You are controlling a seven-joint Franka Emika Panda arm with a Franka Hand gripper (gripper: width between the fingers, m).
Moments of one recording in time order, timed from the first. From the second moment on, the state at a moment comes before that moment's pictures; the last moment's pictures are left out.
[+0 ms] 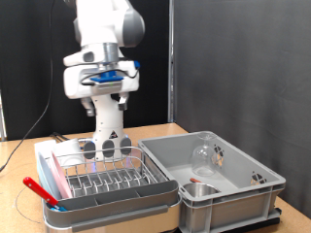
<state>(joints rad) 0.18 -0.42 -0.48 -2.46 -0.11 2.33 0.17</state>
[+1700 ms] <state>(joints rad) 0.40 -0.32 -0.33 -2.38 0.08 2.21 0.03</state>
